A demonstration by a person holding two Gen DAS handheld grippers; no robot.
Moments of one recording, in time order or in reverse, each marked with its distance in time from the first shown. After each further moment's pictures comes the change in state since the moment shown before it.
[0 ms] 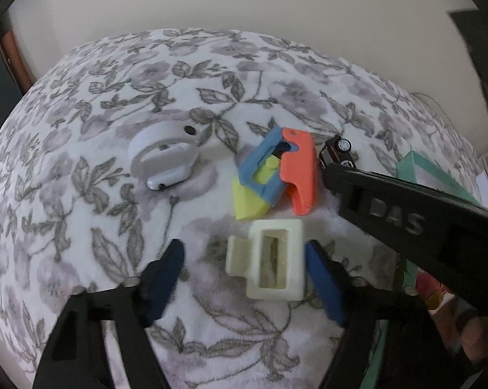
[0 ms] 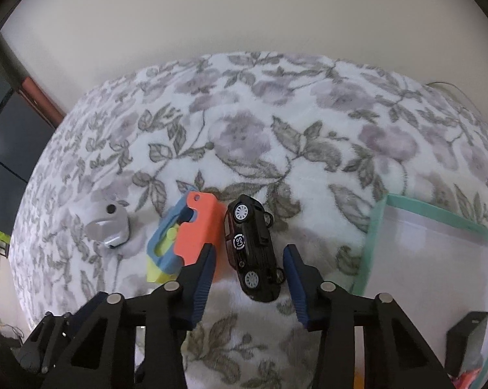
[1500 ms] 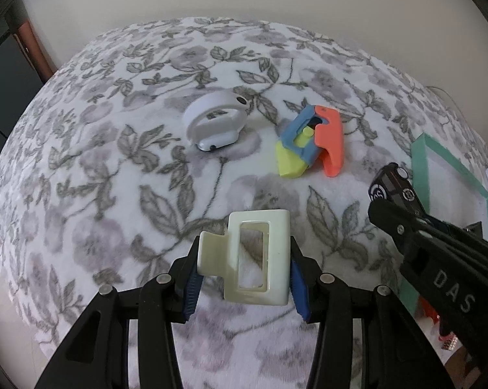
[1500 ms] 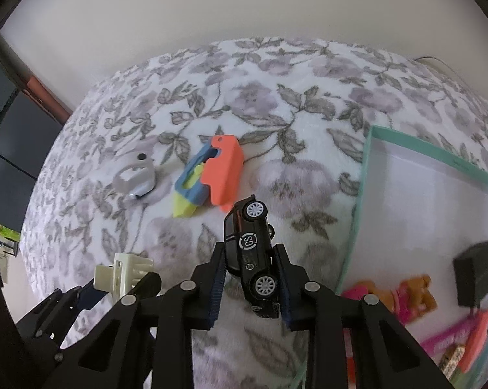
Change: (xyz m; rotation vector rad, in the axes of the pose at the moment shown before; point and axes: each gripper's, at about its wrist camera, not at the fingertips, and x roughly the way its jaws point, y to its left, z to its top) left arm -0.033 0.022 -0.027 -0.037 0.045 0.092; right arm -0.051 0.006 -0.057 0.063 0.007 0.050
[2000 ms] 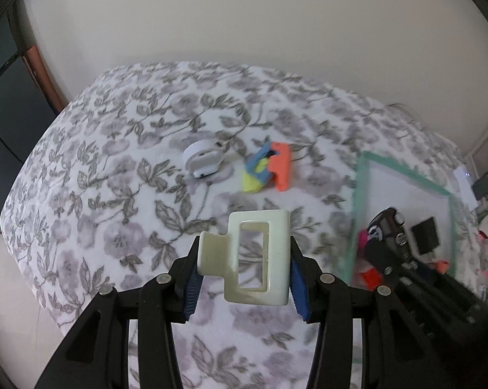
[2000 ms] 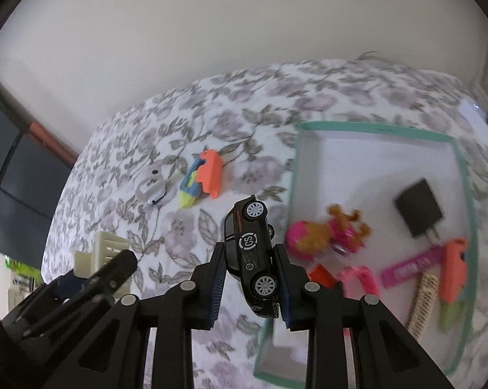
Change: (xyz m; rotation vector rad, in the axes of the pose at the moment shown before) left arm -0.099 -0.033 -0.017 0.042 -0.124 -0.013; right arm -0.091 -0.032 -0.048 0.152 -0.126 0.010
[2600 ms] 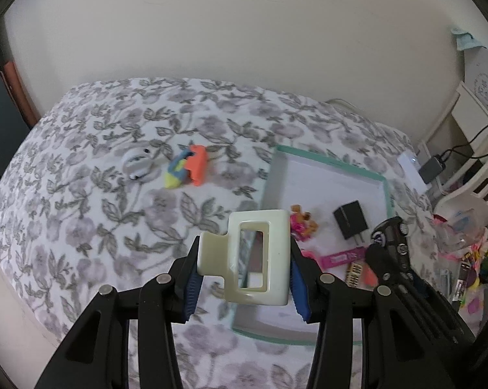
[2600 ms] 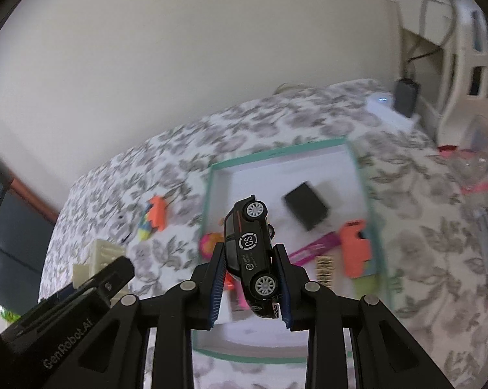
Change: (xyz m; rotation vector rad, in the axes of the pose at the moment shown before) left arm -0.043 -0.083 -0.022 0.053 -0.021 -0.131; right arm -0.085 -0.084 -0.025 0.168 -0.185 -0.144
